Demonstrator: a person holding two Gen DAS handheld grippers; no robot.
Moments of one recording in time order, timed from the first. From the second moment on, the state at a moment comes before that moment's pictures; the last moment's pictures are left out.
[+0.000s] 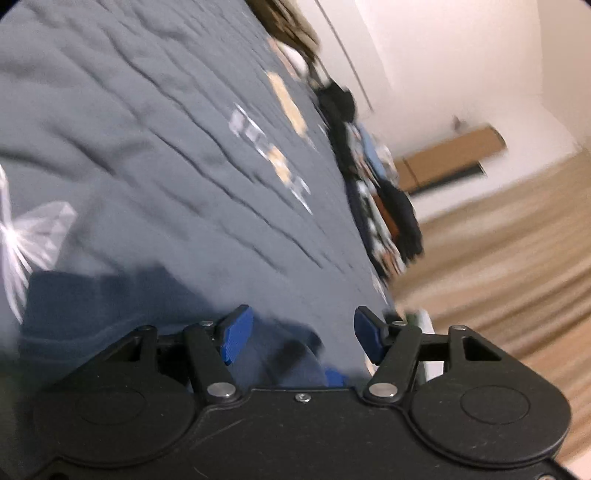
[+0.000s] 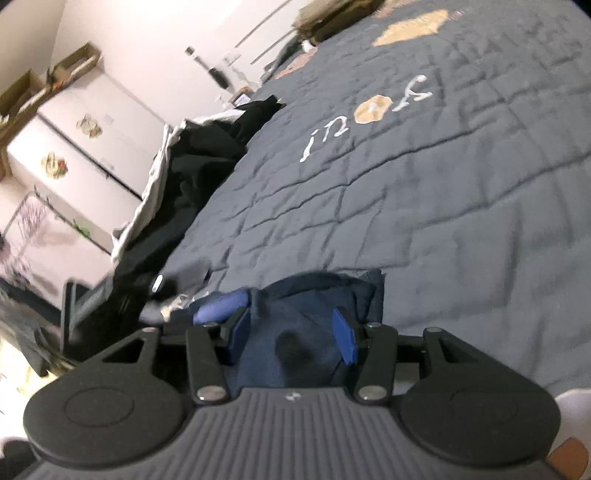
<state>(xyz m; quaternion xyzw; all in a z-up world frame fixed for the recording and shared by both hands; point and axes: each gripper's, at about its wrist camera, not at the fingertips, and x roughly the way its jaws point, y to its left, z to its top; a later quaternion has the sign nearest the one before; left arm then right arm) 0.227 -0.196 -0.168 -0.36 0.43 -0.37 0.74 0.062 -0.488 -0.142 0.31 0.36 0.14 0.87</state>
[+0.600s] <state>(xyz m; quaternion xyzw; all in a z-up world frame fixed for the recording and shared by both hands) 0.175 -0.151 -0.094 -0.36 0.38 -0.38 0.77 0.074 -0.444 -0.114 0.32 0.34 0.22 0.86</state>
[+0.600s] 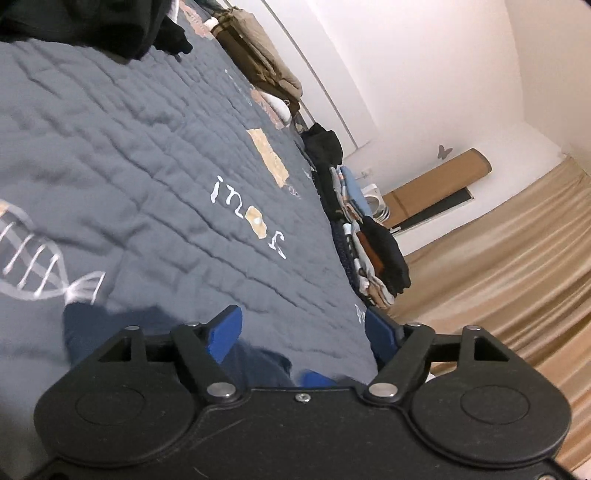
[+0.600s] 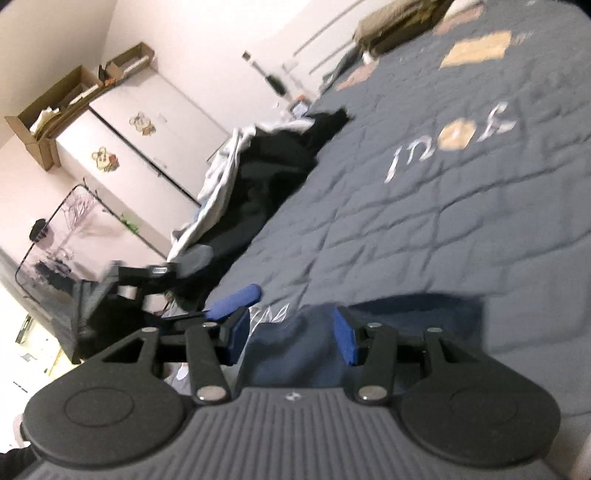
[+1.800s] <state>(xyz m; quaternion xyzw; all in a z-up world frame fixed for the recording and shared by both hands) 0.009 -0.127 -0.062 -0.07 0.38 -0.26 0.88 -0.077 -0.382 -0.074 0.15 0.39 -0.03 0.91</state>
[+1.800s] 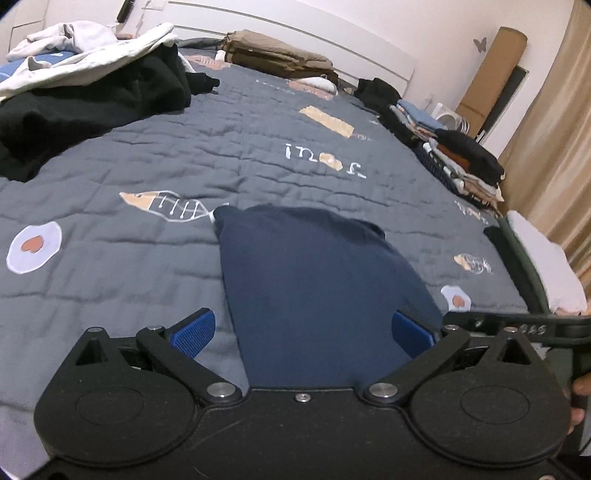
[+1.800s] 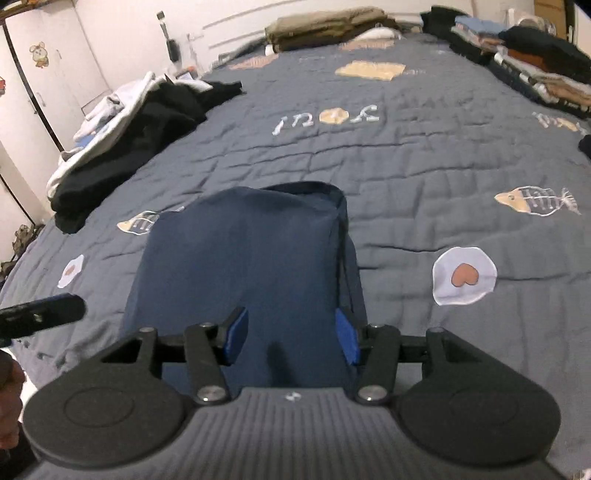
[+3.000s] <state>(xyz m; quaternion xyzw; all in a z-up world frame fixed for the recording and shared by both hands) -0.069 -0.122 -0.029 -0.04 0.37 -0.24 0.90 -0.160 -0.347 -0.031 0.18 0.37 -0.01 0.91</state>
